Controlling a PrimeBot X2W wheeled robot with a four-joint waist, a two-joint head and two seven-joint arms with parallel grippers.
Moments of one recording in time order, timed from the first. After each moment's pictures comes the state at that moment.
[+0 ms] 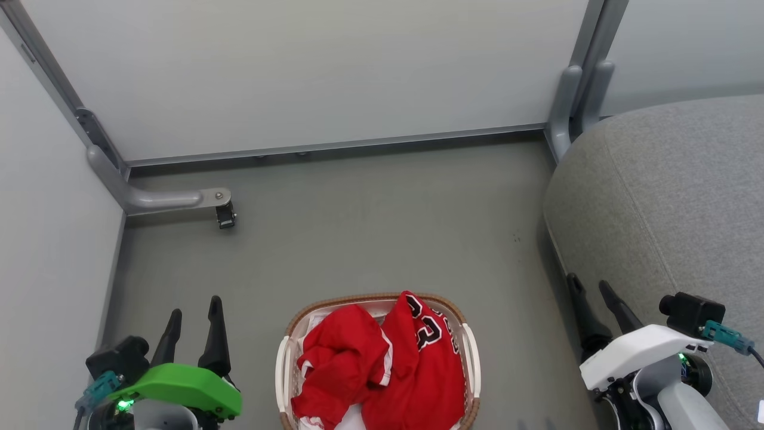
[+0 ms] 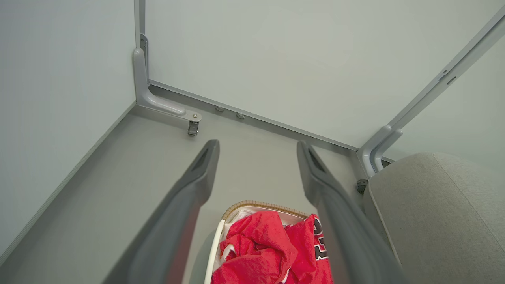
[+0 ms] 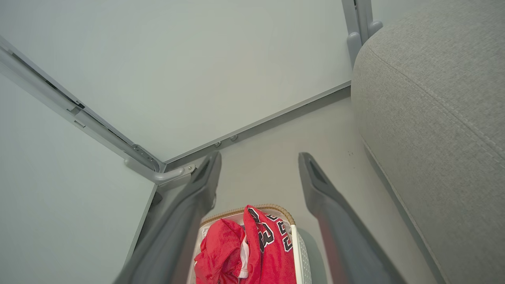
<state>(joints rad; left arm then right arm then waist) -0.08 0.11 -0.10 0.34 -0.58 -0.06 -0.13 -0.15 -0.15 0.14 0.36 0.72 0.13 -0.13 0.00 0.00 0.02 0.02</state>
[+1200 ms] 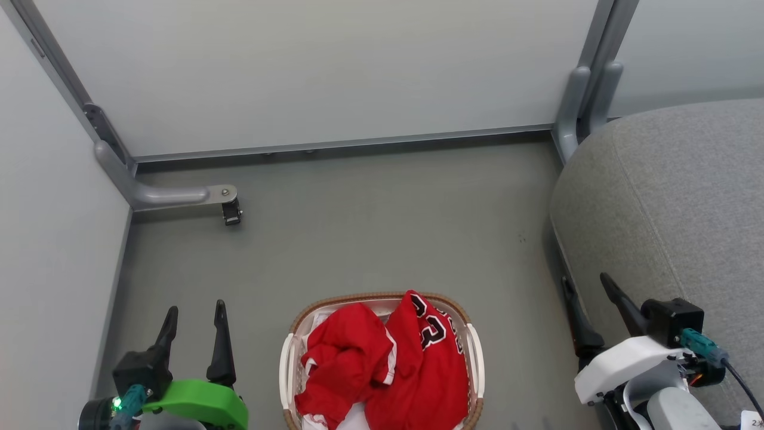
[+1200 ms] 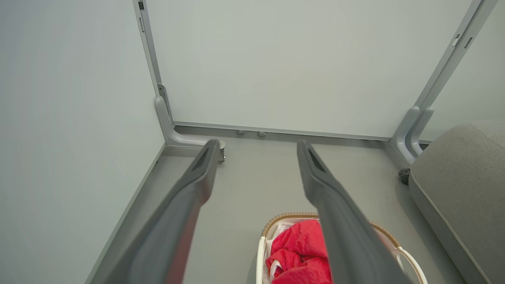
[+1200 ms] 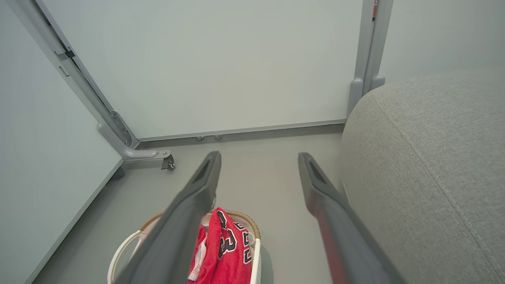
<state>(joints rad) -0.03 0.07 -0.06 0.30 -0.24 -0.04 -0.21 -0.13 -0.13 0.12 0.34 0.36 0.13 -0.21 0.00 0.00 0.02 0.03</state>
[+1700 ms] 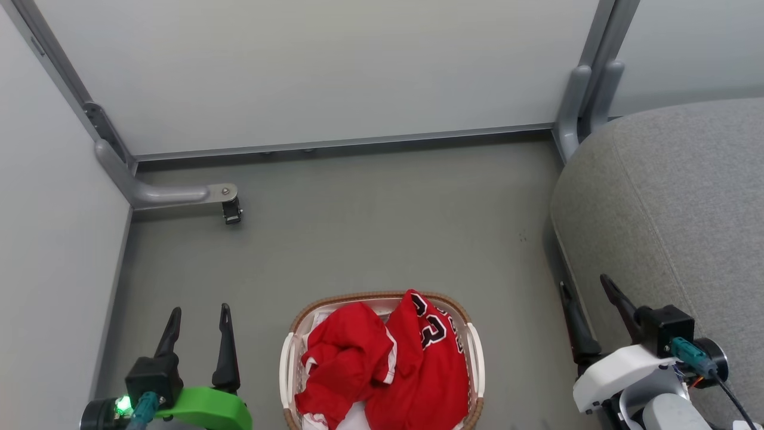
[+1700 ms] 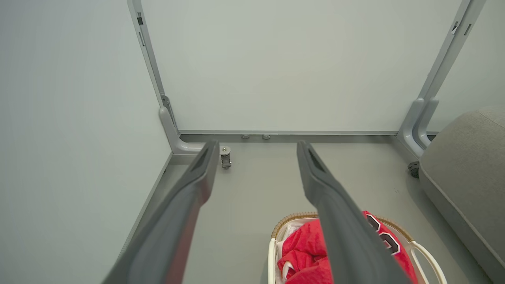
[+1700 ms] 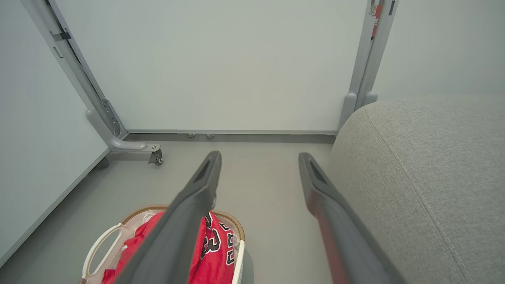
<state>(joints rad) -0.01 0.05 -0.04 0.29 -0.14 -0.05 -0.24 -0.11 -0.11 0.09 0.33 0.22 0.13 -0.24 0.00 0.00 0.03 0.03</state>
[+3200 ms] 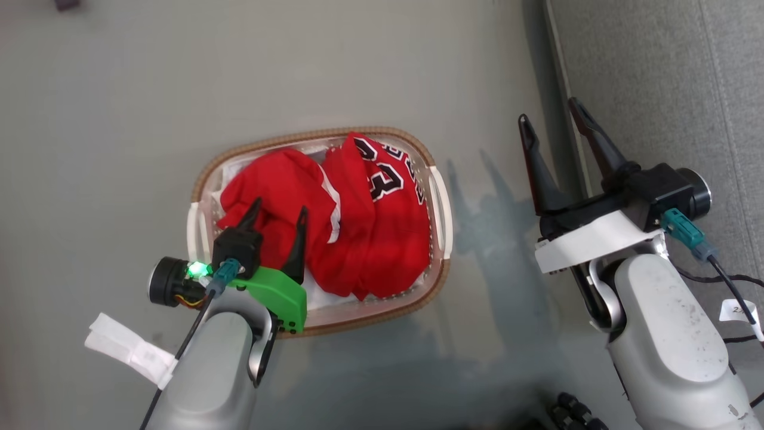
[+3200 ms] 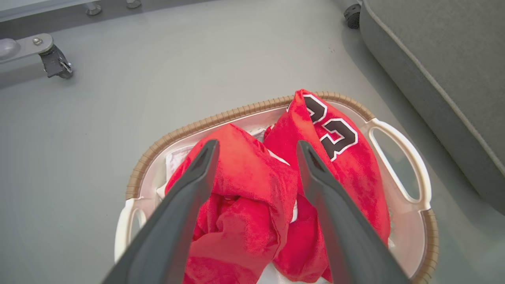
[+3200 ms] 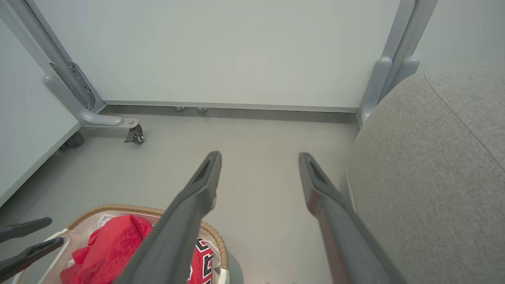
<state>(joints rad) -0.49 0.05 -0.33 0.68 -0.15 -0.07 -0.26 -0.46 -0.10 0.19 0.20 0.18 0.13 -0.26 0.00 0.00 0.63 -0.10</state>
